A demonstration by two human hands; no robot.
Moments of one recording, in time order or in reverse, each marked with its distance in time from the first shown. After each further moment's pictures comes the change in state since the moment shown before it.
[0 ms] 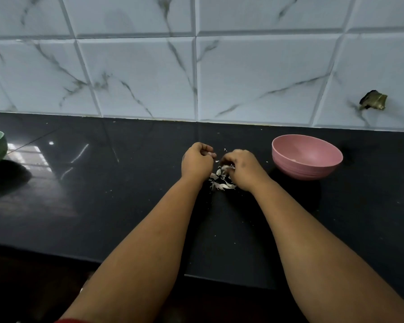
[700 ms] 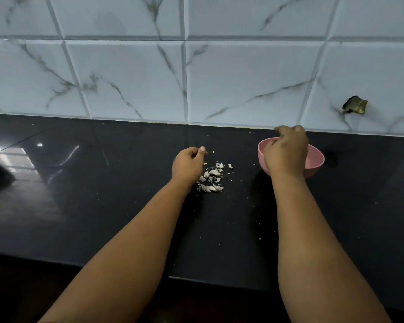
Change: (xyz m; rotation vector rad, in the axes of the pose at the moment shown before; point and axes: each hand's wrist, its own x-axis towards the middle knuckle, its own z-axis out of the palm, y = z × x) left_hand -0.006 0.002 0.005 0.007 -0.042 0.062; right_hand -0.019 0.025 -0.083 -0.010 0.691 0.435
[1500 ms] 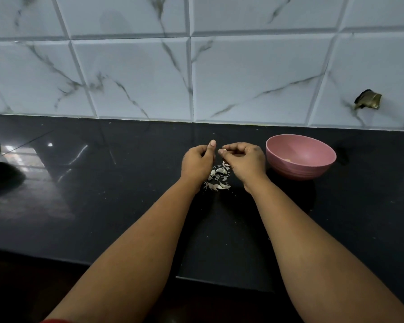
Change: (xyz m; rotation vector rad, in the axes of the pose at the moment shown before) left_hand -0.003 0.004 0.004 -0.046 -0.009 0.058; right_hand -0.051 -0.033 0.056 0.663 -0.431 0.174
